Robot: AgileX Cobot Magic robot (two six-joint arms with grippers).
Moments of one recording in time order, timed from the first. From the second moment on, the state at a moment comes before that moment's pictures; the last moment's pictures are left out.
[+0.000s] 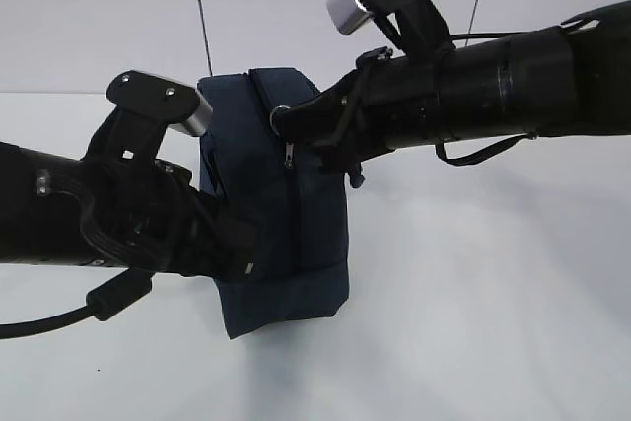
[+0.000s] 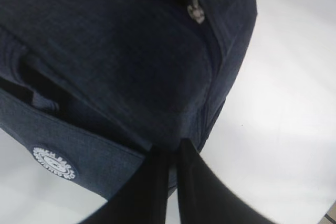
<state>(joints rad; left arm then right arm) -0.77 1.46 -0.71 -0.79 0.09 0.61 0.46 1.65 -1.04 1.64 0.56 -1.86</state>
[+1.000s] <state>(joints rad) -0.77 1.46 -0.65 -0.83 0.01 0.61 0.45 1.87 -1.30 1.76 0.55 -1.92</state>
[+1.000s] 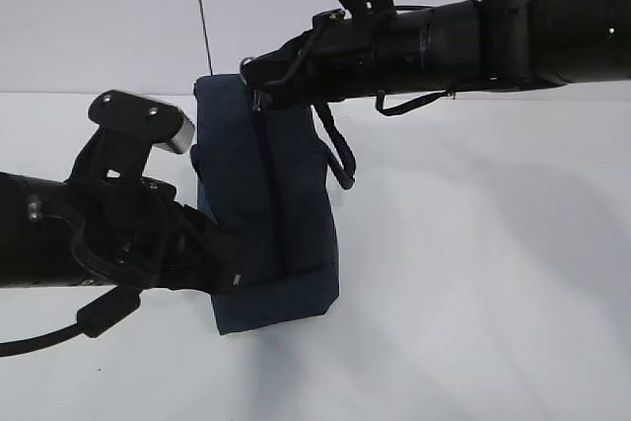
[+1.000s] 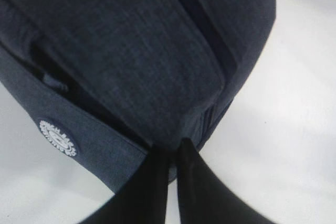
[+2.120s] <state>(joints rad) -0.65 1.46 -0.64 -0.84 -0.02 0.61 0.32 1.89 -1.37 1.67 0.55 -1.93</state>
